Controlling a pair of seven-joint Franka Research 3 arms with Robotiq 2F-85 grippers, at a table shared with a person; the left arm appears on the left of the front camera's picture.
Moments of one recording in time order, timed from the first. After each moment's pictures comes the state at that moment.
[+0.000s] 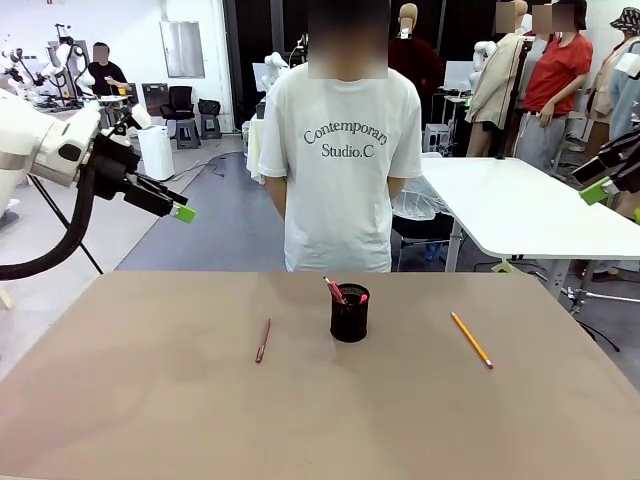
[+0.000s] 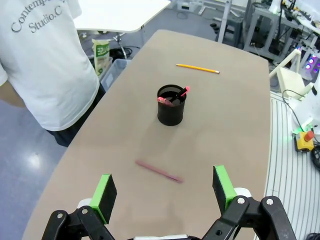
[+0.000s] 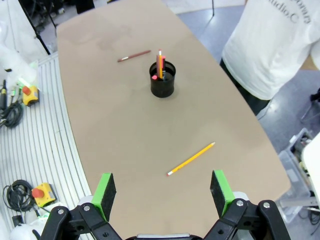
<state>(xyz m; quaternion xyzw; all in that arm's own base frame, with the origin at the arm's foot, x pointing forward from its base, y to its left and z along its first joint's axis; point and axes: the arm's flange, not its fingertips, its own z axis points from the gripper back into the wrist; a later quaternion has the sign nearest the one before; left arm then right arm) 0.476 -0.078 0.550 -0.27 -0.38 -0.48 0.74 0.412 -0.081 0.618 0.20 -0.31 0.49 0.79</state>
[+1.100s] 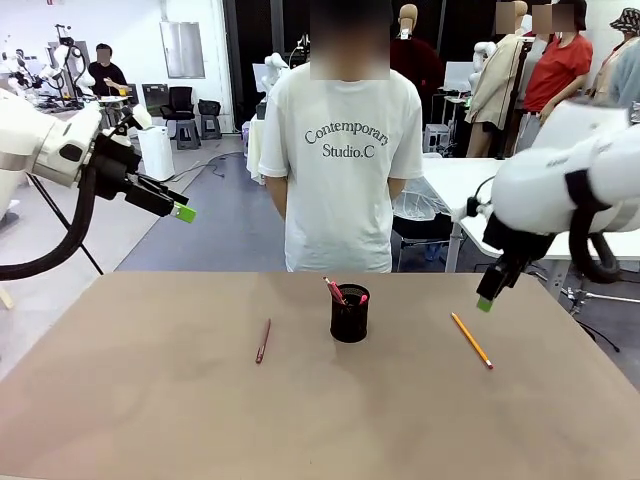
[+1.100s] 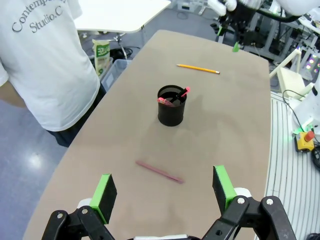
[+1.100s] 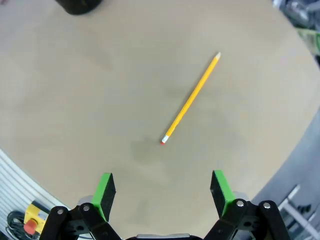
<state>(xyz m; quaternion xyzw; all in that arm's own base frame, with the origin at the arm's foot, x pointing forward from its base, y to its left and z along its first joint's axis) 0.476 -0.078 0.550 -0.27 -0.39 -0.48 0.74 0.473 0.065 0.428 -0.01 -0.08 0.33 0.94</state>
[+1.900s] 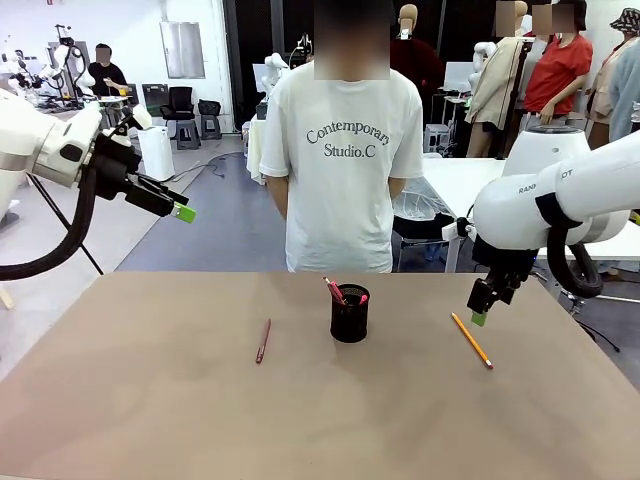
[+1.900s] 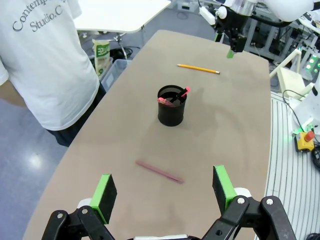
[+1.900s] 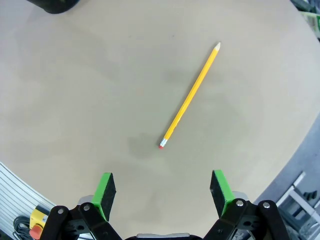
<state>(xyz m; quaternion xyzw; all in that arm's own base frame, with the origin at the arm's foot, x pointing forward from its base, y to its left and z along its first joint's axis) 0.476 -0.078 0.550 -0.27 -0.39 -0.48 0.74 0.487 0.069 0.410 -0.02 -0.06 0.31 0.95</state>
